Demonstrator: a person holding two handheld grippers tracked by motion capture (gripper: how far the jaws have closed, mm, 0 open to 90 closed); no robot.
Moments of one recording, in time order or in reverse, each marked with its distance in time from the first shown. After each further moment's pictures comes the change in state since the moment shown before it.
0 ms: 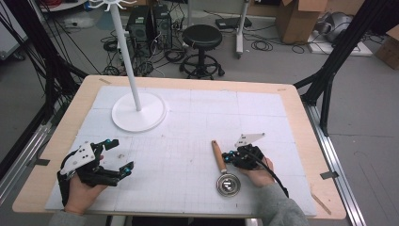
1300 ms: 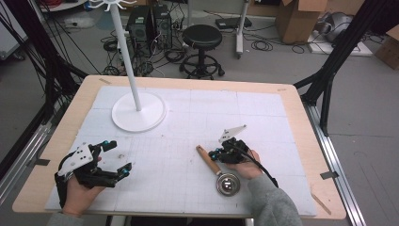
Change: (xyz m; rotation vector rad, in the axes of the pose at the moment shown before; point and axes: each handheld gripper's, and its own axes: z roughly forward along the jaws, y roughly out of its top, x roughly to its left) left arm 0.001 -0.003 -0.006 0.010 0.012 -0.012; right arm 0.008 0.035 0.031 0.068 0.108 -0.049
